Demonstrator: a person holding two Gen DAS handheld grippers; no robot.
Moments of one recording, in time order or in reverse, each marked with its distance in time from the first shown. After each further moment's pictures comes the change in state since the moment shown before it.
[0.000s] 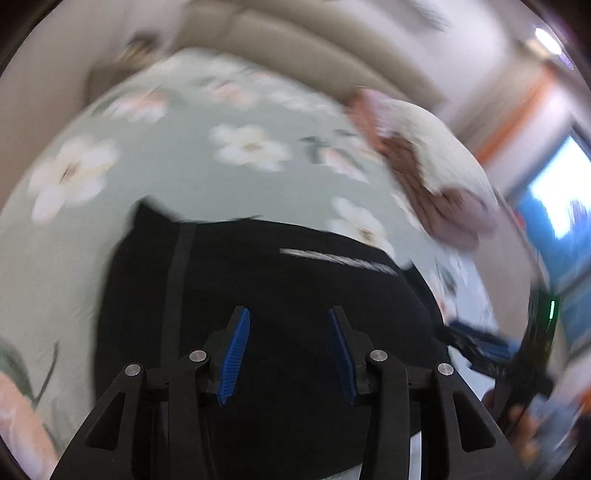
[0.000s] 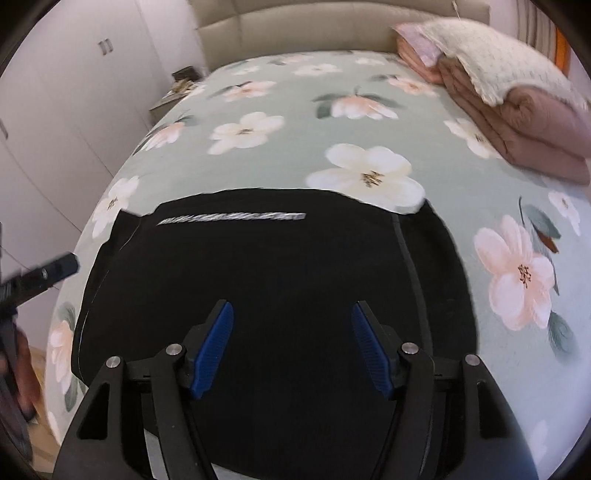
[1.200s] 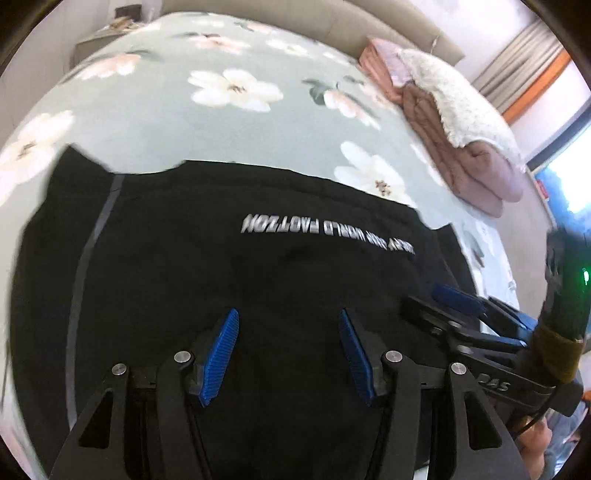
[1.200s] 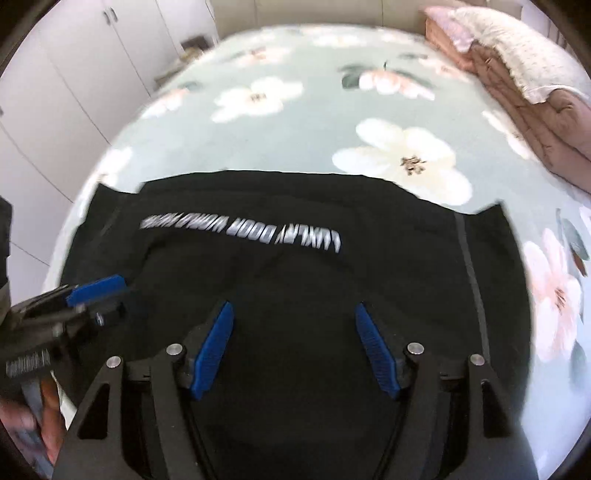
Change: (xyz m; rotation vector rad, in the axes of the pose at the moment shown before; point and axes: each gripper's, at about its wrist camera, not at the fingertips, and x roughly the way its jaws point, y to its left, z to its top) left arm 0.070 0.008 0.021 -0.077 0.190 0.062; right arm 0.056 0.021 0.015 -0.049 0.097 0.041
